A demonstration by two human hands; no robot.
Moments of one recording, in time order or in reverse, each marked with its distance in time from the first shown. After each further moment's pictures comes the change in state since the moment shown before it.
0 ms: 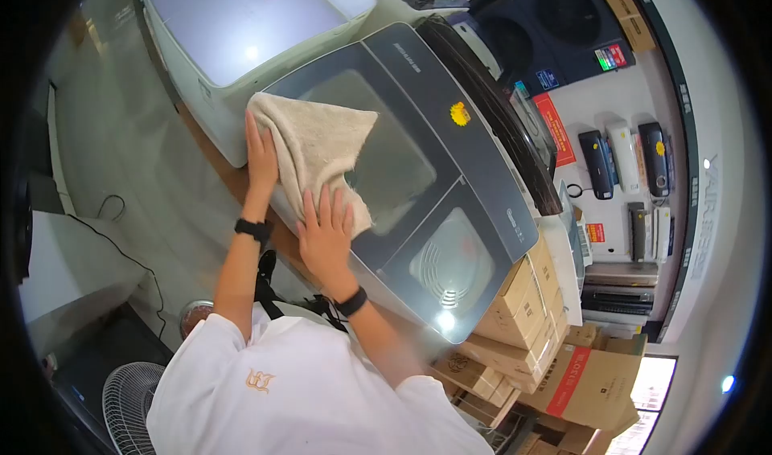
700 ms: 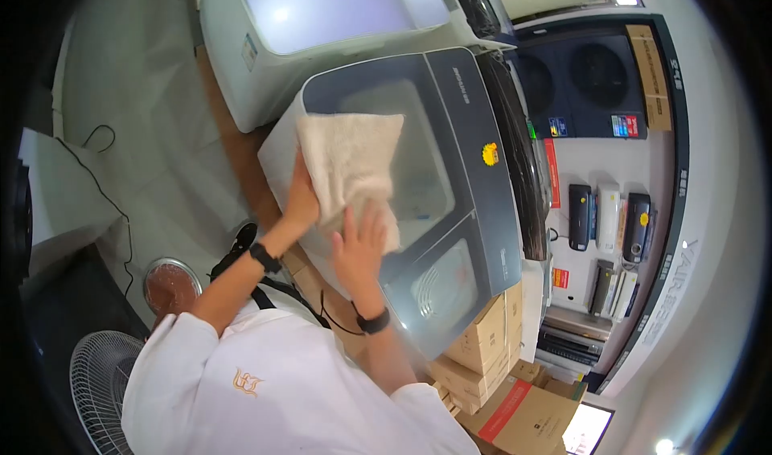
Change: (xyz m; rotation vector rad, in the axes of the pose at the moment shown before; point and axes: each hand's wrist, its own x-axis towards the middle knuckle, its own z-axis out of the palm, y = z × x) left_hand -0.087 0.010 -0.005 -0.301 -0.136 -0.135; right_hand -0.005 0.022 -0.016 -0.029 -0.245 -0.013
